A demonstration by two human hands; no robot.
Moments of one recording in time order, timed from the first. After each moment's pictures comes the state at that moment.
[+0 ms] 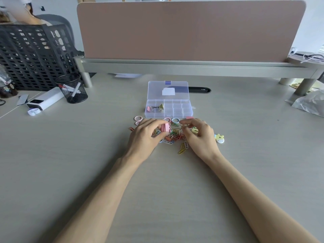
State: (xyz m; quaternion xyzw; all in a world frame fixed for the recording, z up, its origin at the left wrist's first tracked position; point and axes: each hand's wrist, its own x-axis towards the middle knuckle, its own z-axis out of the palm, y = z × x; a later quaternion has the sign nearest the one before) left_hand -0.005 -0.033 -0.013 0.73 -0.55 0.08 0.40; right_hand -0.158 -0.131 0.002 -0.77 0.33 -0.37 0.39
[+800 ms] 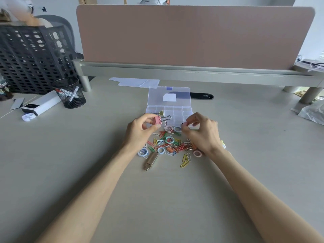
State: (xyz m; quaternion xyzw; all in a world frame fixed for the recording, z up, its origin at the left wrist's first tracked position) left_hand 0.042 -0.067 -0.007 0.72 -0.44 -0.09 0.52; right_hand -0.130 -0.186 0.004 -0.83 0.37 -0.33 0.25
